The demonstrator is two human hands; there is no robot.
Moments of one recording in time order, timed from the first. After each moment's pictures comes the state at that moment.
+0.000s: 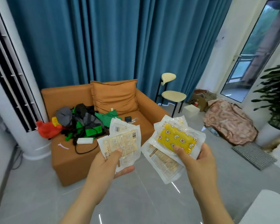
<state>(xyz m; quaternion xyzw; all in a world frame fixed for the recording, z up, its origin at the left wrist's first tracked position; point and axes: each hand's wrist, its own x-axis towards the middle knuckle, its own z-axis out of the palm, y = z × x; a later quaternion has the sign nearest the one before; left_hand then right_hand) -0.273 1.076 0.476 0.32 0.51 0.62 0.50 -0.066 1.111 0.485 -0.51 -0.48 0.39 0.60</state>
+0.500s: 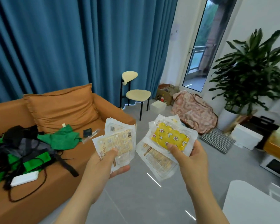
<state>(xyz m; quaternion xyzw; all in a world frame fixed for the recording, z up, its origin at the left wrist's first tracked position) -0.134 1.314 0.476 0.36 0.46 0.55 0.59 0.077 1.298 0.483 -0.56 -0.40 0.33 0.64</state>
